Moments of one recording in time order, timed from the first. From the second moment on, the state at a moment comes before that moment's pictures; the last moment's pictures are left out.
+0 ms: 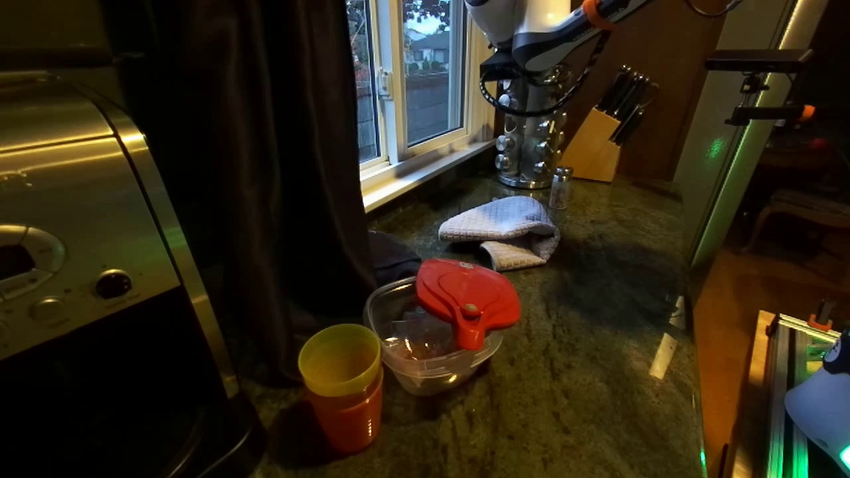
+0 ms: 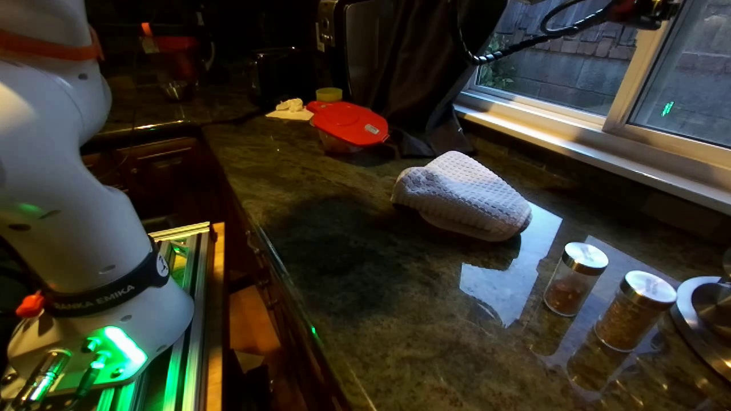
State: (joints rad) arm -0.06 0.35 -0.11 -1.52 -1.29 2.05 1.66
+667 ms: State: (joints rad) arm -0.05 0.36 -0.10 -1.51 -1.28 1.98 1.68
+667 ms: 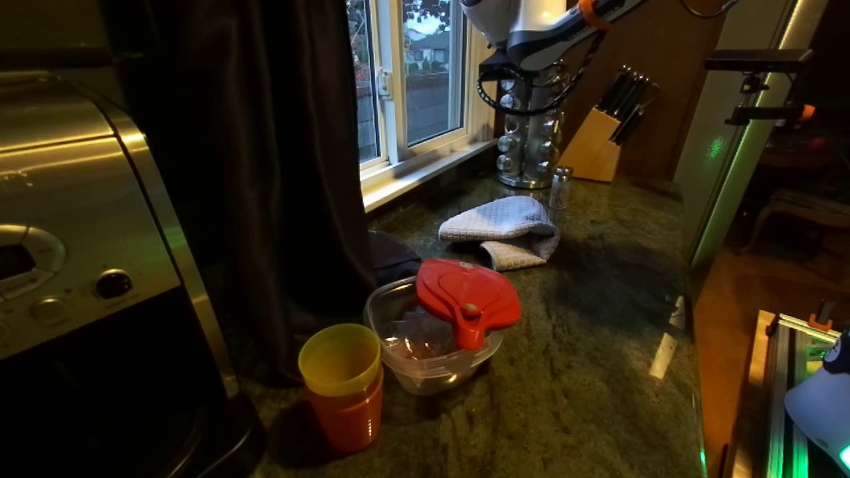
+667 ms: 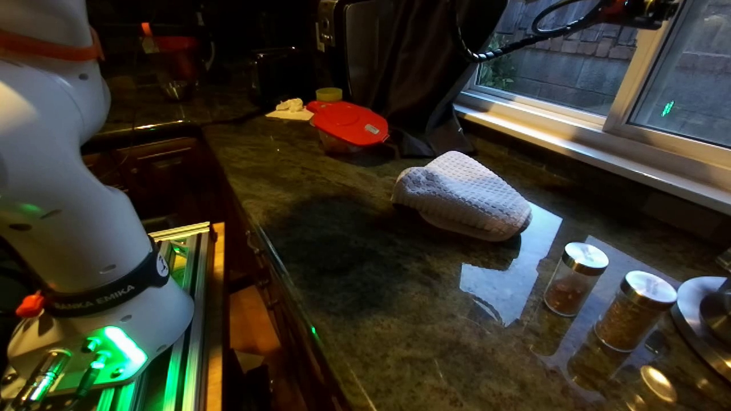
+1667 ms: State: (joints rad) arm -0.09 0.36 -0.12 -1.51 -1.29 1.97 1.49
